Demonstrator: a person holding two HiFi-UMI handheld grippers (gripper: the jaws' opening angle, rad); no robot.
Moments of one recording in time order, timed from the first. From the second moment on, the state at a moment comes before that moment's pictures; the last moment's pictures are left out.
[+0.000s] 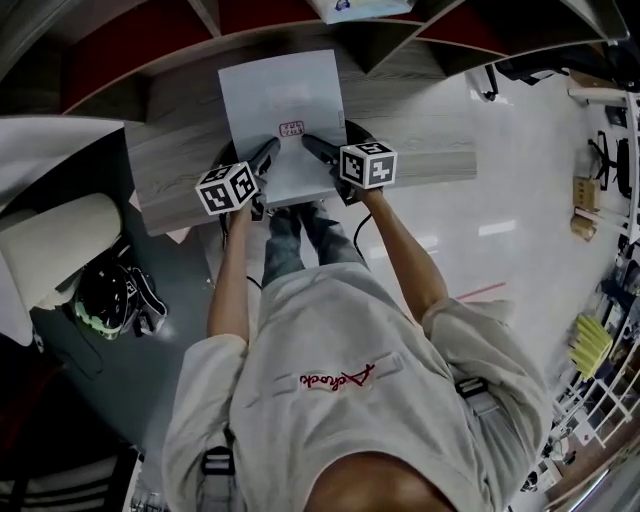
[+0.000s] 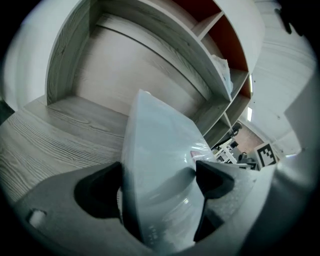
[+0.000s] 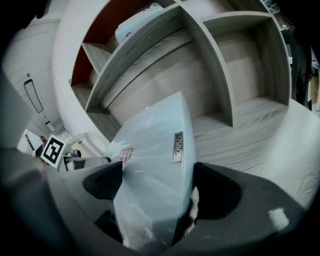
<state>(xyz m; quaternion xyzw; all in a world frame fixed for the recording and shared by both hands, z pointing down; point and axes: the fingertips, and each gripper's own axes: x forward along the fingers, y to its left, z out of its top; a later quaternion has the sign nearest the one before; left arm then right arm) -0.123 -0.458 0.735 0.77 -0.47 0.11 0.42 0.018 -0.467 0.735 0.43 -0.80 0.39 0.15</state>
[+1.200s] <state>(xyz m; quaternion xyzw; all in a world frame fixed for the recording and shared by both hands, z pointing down) -0.126 -0.463 0.787 0.75 -0.45 0.17 0.46 0.019 -0.474 0.781 0.44 -0.77 0.41 0.20</state>
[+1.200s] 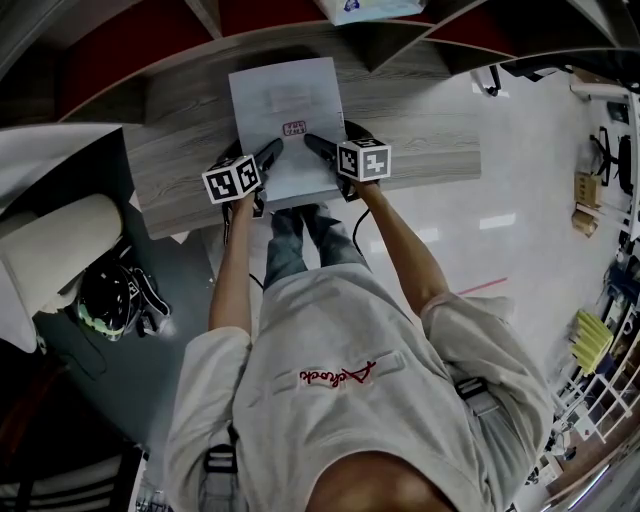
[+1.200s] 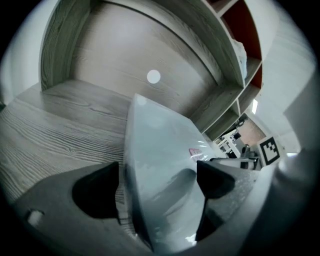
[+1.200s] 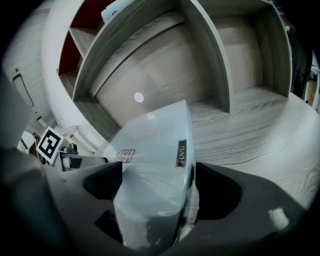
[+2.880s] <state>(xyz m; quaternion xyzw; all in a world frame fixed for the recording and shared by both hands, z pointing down) -0.105 -0.484 0.520 0.87 -0.46 0.04 0.16 -0.009 -0.487 0.521 0.47 -0.87 0.13 0.05</state>
